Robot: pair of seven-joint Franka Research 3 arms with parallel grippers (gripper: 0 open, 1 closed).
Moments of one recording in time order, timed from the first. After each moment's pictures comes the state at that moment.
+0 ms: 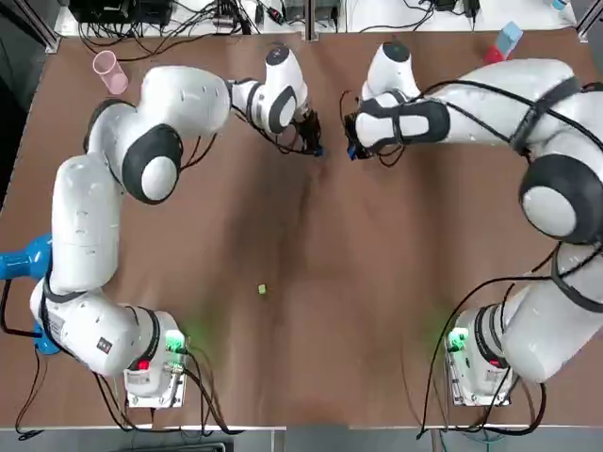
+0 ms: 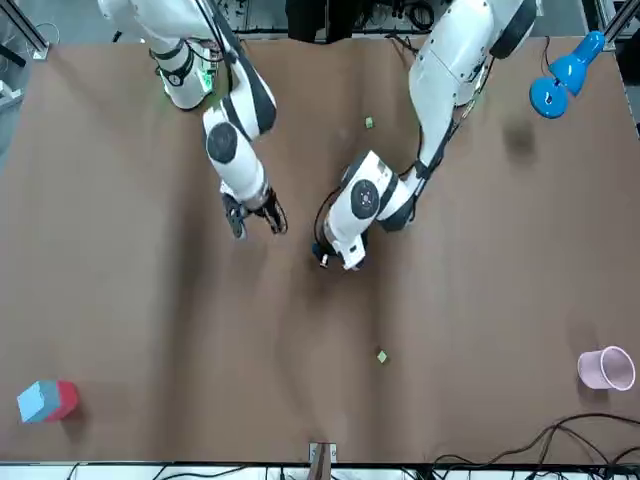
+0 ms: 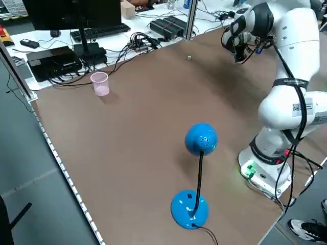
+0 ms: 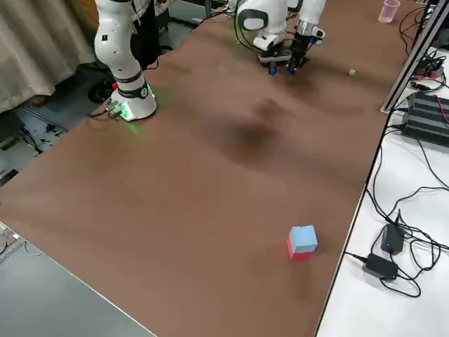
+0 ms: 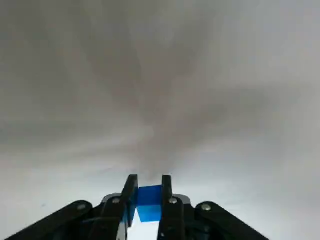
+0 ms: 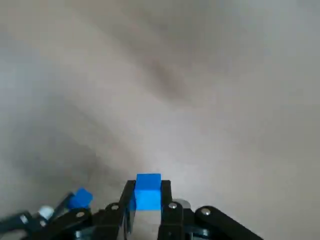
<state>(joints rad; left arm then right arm) -0.53 0.79 -0.31 -1.57 -0.16 2.50 -1.91 0.66 0.29 0.01 -2.14 0.25 2.50 1.42</state>
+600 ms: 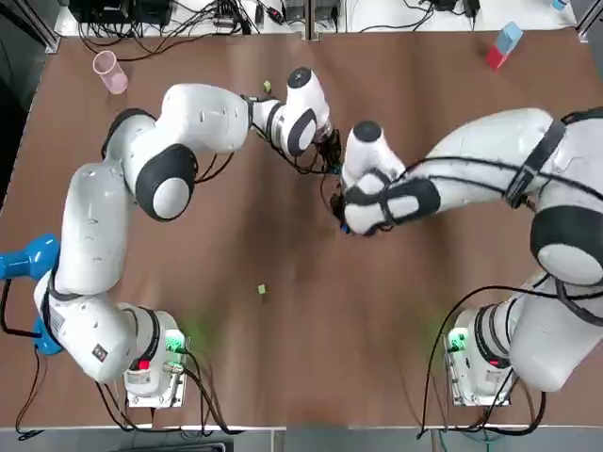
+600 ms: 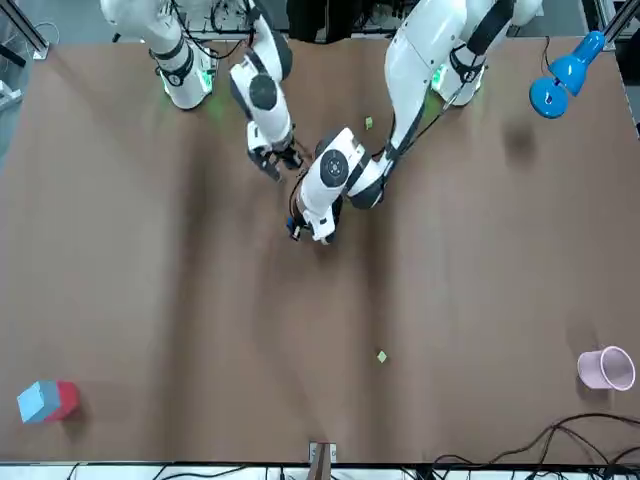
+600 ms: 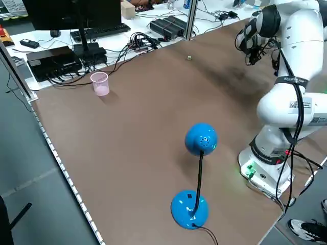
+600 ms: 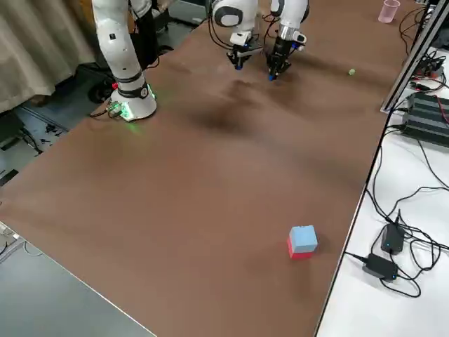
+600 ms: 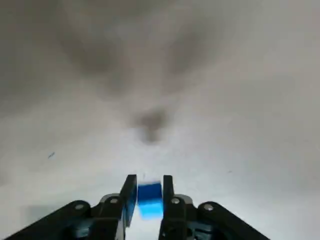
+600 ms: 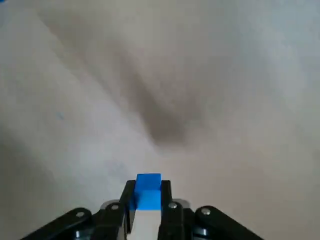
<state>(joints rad) -0.64 0.82 -0.30 -1.54 -0.18 2.57 -1.93 0.94 0.24 0.02 -2.35 0.25 2.52 1.31</state>
